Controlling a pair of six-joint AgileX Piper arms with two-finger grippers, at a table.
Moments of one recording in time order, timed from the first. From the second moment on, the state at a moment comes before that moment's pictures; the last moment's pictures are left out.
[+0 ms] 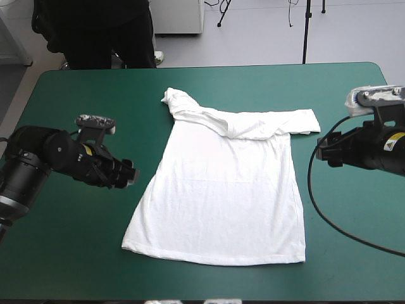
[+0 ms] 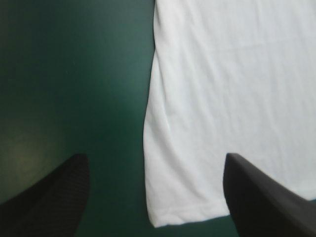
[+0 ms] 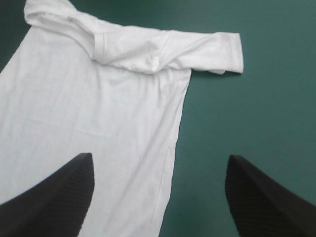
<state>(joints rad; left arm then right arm) -0.28 1.23 -1.25 -0.12 1.25 0.00 0.12 1.04 -1.41 0.14 1.19 -0.03</state>
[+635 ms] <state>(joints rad) -0.38 1.23 -0.81 -0.12 1.11 -0.06 0.21 1.03 -1.17 0.21 1.25 -0.03</state>
